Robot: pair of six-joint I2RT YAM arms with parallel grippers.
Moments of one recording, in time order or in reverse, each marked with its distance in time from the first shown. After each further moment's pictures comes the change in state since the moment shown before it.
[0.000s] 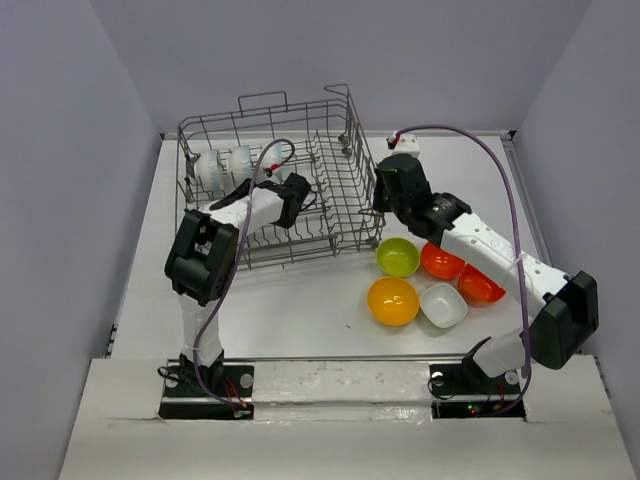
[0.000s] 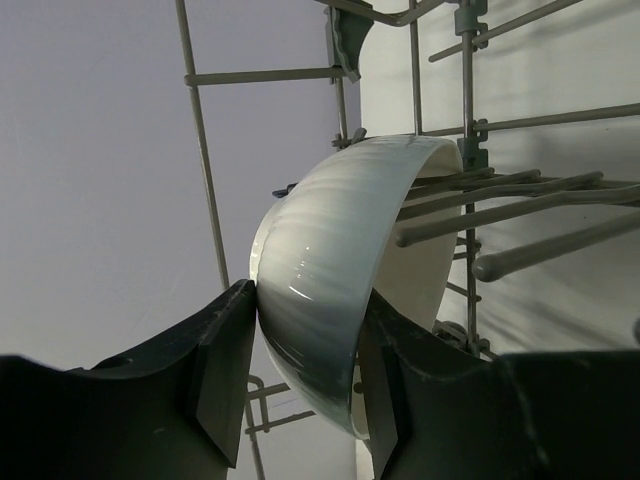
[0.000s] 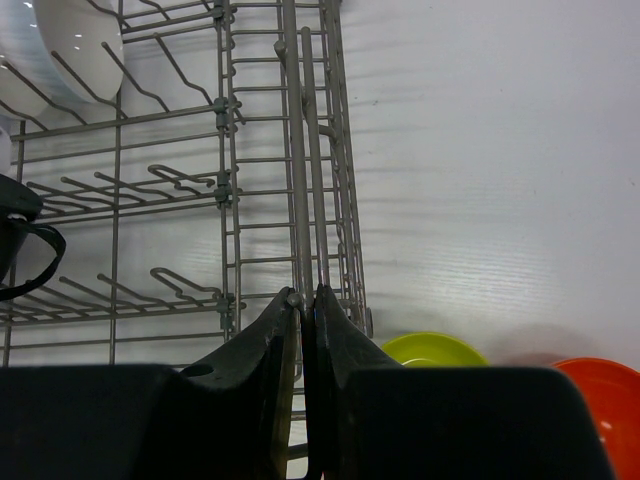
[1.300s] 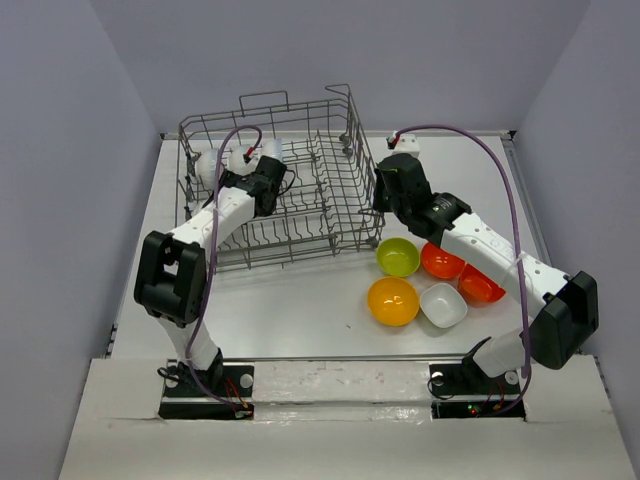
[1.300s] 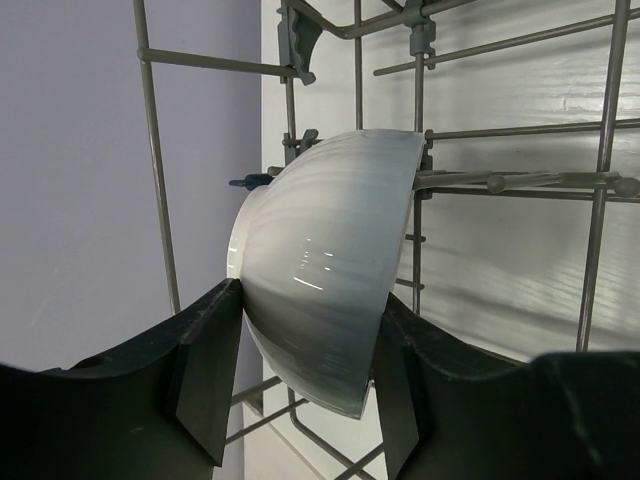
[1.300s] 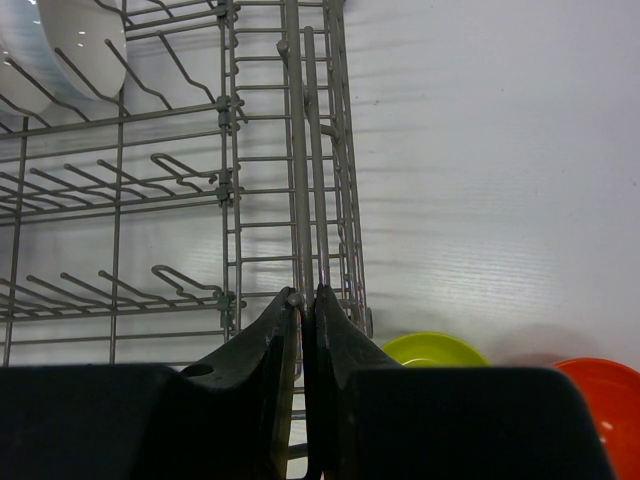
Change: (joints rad) left arm 0.096 -0.225 -0.060 0.112 0.319 -0.015; right arm -0.001 0.000 0.000 0.001 -0.003 -0.002
